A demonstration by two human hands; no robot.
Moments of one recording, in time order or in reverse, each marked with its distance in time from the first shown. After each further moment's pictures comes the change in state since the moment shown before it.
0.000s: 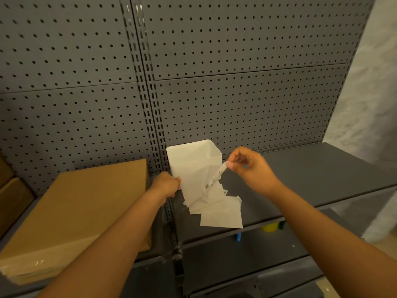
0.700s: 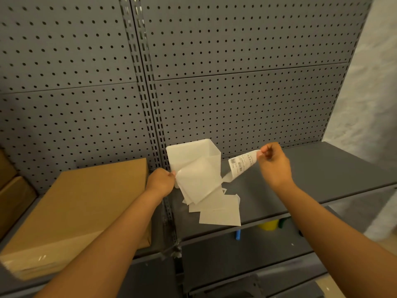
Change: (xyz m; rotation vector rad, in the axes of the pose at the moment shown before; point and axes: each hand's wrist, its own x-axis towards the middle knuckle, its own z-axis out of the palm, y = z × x) left_hand -0.002 -0.004 -0.005 0.075 0.158 0.115; right_hand -0.001 0.022 -0.027 -0.032 0.439 0.230
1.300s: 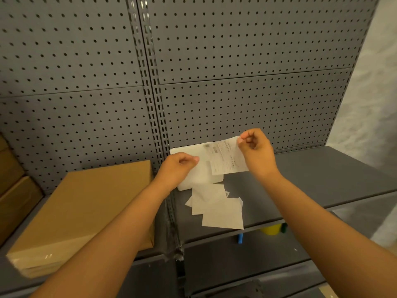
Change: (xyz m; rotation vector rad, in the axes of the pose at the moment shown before) left_hand -0.031 0.048 -0.019 -0.273 -0.125 0.296; right_hand -0.003 -0.058 0.028 0.177 -0.060 -0.155
